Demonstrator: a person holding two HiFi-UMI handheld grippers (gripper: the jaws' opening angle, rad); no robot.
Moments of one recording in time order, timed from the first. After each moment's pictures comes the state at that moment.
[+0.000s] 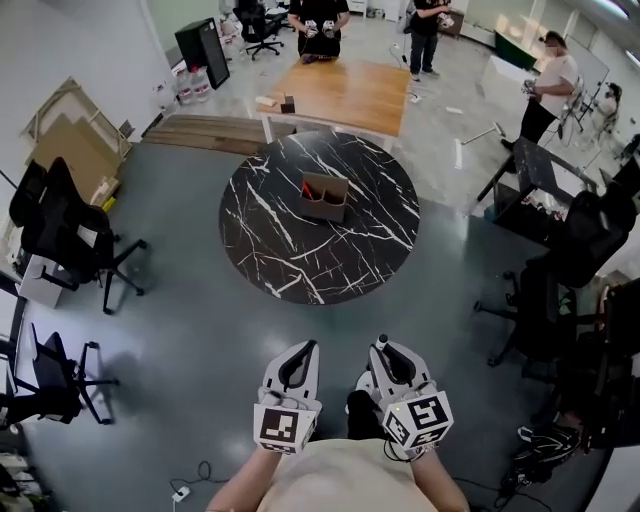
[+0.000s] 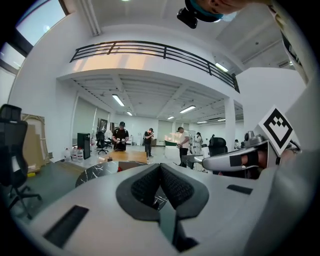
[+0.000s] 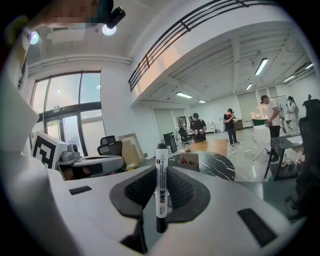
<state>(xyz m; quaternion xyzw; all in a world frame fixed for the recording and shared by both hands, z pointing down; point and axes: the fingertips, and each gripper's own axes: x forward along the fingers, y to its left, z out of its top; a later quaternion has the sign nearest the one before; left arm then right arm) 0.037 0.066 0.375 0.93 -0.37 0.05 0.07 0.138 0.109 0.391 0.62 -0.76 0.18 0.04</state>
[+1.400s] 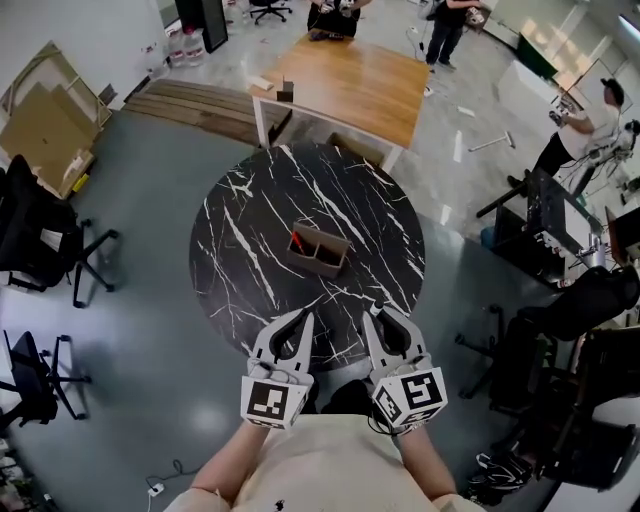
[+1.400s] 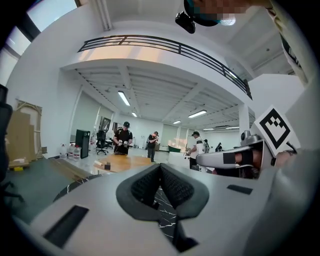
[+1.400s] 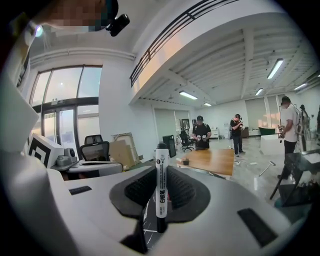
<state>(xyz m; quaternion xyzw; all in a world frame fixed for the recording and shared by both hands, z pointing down) 0.141 -0.259 0.383 0.92 -0.38 0.01 0.10 0.239 -0.231 0.384 0.61 -0.77 0.14 0.06</state>
